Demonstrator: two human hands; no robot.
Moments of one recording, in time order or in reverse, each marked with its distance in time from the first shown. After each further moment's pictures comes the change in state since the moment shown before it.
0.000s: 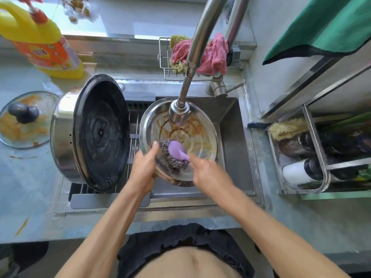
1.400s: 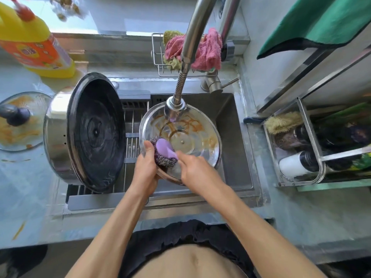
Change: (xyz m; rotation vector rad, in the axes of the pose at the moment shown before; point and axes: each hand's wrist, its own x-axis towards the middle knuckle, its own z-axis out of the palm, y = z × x) left_hand -0.001 -0.014 0.005 0.034 0.019 -0.092; right_hand -0.002 -0.027 0.005 0.141 -0.014 0.020
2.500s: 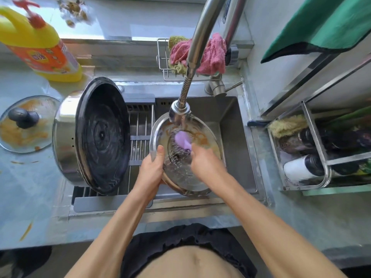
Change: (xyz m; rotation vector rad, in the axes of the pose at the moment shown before) left_hand -0.004 0.003 -0.009 0.184 -0.070 0.064; right_hand 0.028 0.003 -0.008 -0.047 0.077 0.077
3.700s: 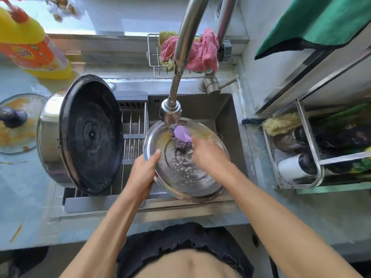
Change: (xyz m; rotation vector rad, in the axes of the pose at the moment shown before) left_hand 0.003 -0.001 0.009 -0.062 0.018 -0.112; right_hand 0.016 0.021 -0.026 -0.086 -0.031 0.014
